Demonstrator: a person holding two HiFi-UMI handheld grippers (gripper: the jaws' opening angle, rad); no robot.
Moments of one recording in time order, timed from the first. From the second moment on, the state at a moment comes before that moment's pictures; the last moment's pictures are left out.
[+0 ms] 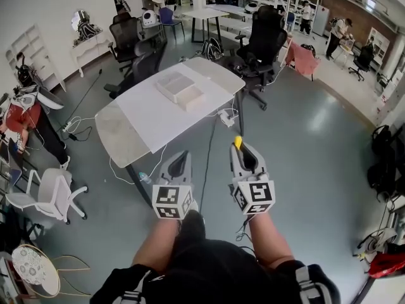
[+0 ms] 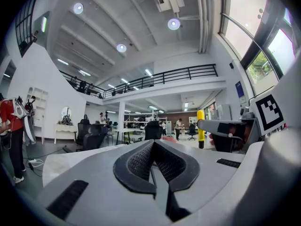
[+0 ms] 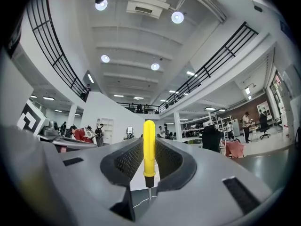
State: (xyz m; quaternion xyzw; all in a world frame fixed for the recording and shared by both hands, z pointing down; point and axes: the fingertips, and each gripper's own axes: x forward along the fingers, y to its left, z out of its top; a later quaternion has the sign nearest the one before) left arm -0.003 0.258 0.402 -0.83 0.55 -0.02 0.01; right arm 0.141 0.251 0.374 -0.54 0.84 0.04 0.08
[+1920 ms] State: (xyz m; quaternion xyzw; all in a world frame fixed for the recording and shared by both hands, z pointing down) left arm -0.183 -0.186 0.411 -0.78 0.62 -0.01 -0.02; right arm -0.054 -0.224 0.396 -0.43 0.90 0.04 0.00
